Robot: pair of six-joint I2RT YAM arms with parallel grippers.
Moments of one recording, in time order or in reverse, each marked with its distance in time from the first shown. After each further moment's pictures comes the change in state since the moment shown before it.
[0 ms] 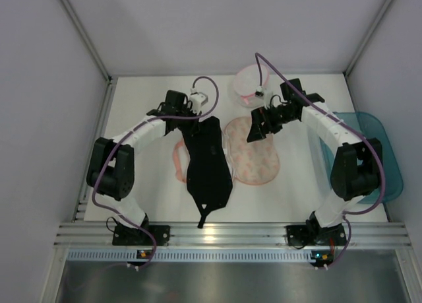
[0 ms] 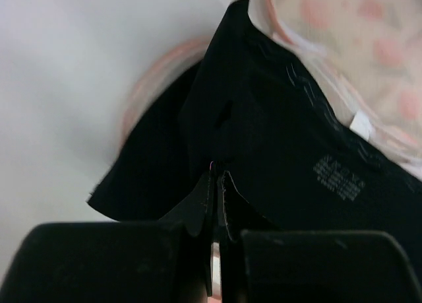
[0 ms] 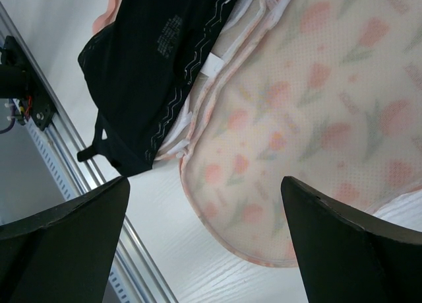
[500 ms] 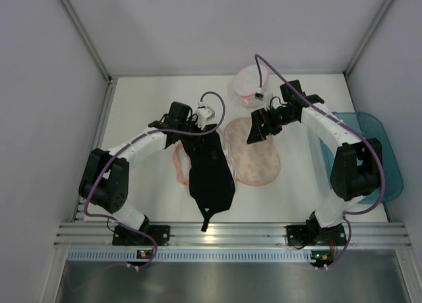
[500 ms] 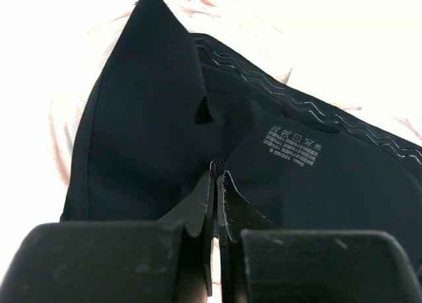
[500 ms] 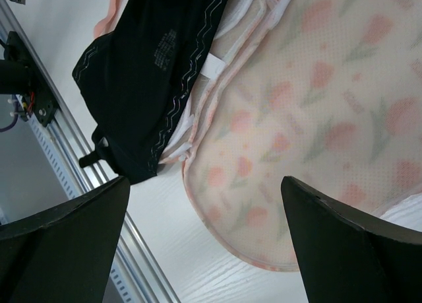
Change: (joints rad) left arm -0.090 -0.130 -0.175 -0.009 0.035 0.060; right arm 0.000 -0.001 -0.015 0.000 -0.013 -0.006
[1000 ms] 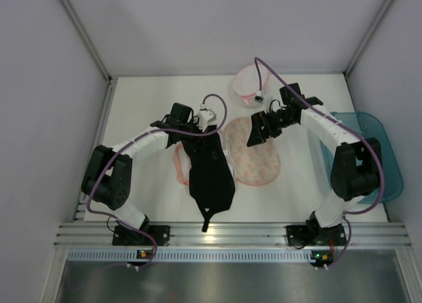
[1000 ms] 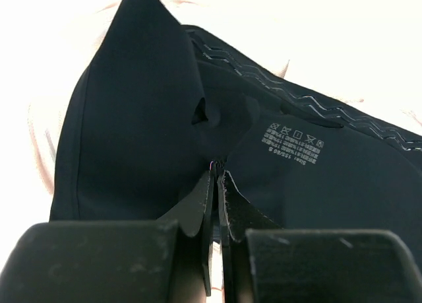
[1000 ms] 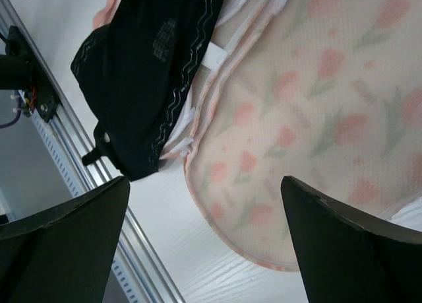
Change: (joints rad) left arm 0.003 0.035 0.000 0.000 0.030 0.027; right arm 0.000 0.000 -0.023 0.007 -0.006 0.002
